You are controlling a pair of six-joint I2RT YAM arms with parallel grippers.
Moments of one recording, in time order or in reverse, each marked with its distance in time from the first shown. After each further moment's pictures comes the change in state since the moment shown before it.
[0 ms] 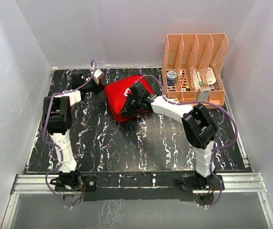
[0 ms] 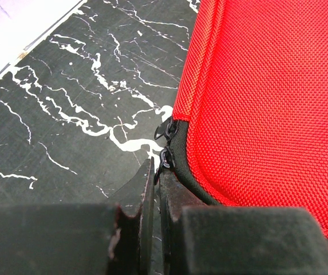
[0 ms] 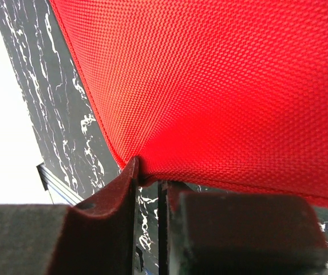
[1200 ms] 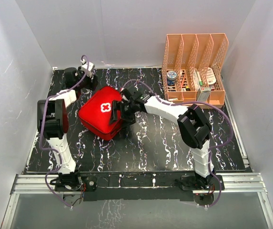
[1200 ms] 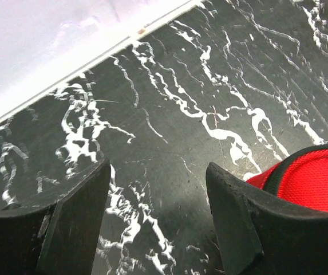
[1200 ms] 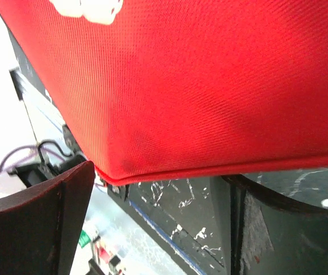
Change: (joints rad) left arm 0.032 -0.069 -0.024 0.064 -0.267 -0.088; right arm 0.088 0.058 0.101 -0.158 -0.235 -0.175
